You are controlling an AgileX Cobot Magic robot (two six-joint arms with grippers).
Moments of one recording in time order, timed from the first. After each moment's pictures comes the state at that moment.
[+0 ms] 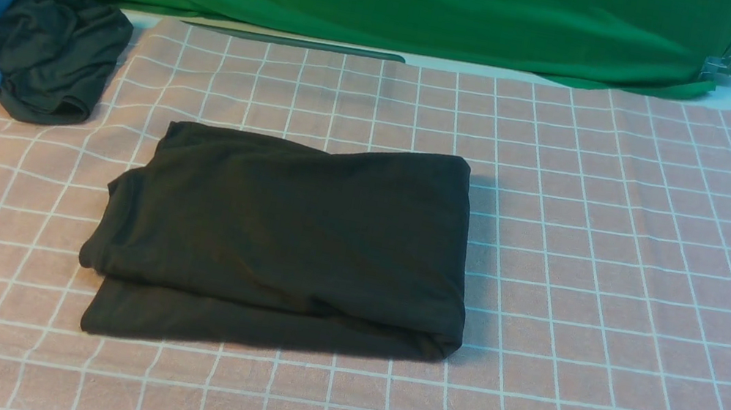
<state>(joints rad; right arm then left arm) 0.47 0.21 -0.61 -0.08 -0.09 -0.06 0.10 0.21 -0.62 -0.38 0.71 -0.02</state>
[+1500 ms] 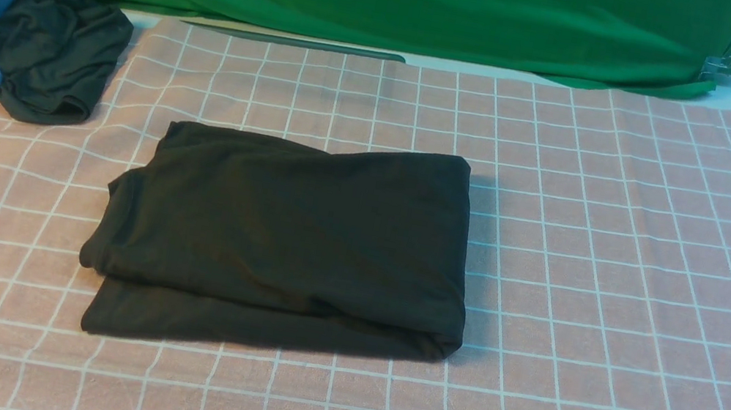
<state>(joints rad) 0.47 0.21 -0.61 -0.09 -0.08 -0.06 0.02 0.01 0.00 -0.15 0.18 -0.08</state>
